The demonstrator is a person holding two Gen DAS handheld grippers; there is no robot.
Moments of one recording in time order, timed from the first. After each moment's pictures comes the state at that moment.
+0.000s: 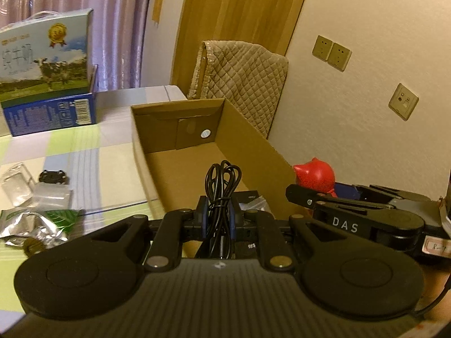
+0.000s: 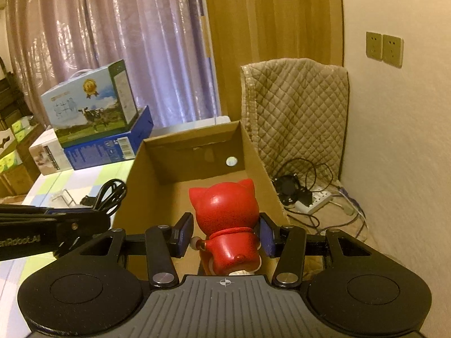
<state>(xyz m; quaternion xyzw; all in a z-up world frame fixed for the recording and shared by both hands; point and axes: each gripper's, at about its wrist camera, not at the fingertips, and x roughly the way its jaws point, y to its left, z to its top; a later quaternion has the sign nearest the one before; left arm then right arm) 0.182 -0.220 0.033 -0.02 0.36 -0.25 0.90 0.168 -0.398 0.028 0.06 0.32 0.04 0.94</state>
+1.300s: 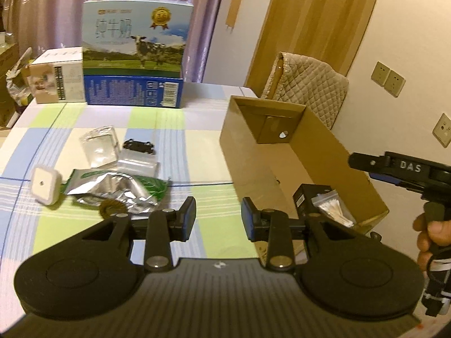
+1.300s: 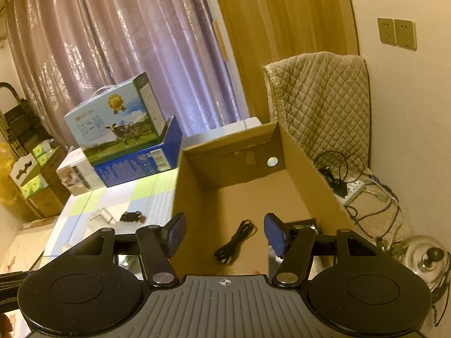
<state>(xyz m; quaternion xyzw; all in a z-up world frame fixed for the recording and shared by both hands) 0.147 -0.092 0.021 -0.06 0.36 -0.13 0.92 0.156 -0.350 0.044 0.12 0.31 0.08 0.94</state>
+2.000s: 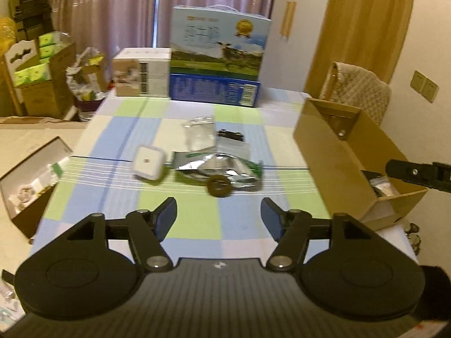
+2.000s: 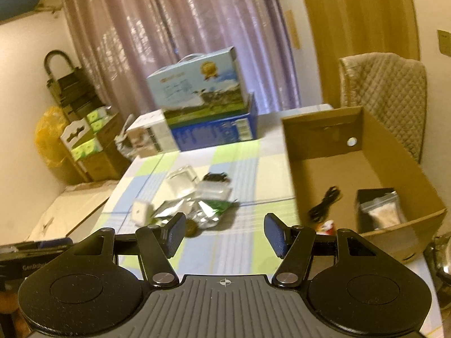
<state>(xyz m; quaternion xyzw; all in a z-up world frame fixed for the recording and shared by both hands) 0.073 0.032 0.031 -0.05 0.35 -0.04 0.93 0.092 -0.231 0.049 0.09 0.33 0.19 0.92</state>
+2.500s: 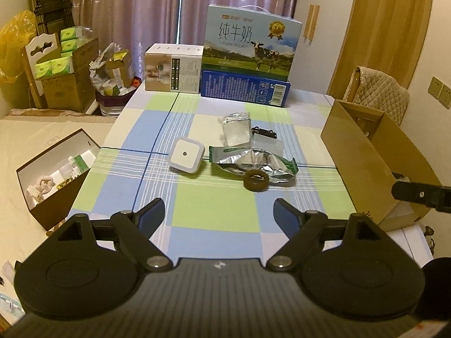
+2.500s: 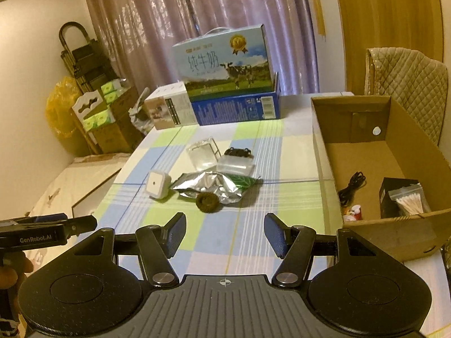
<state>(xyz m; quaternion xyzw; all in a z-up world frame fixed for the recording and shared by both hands) 0.060 0.075 0.021 -0.05 0.36 0.00 0.93 0.087 -0.195 0.026 0.05 0.35 0.21 0.91</state>
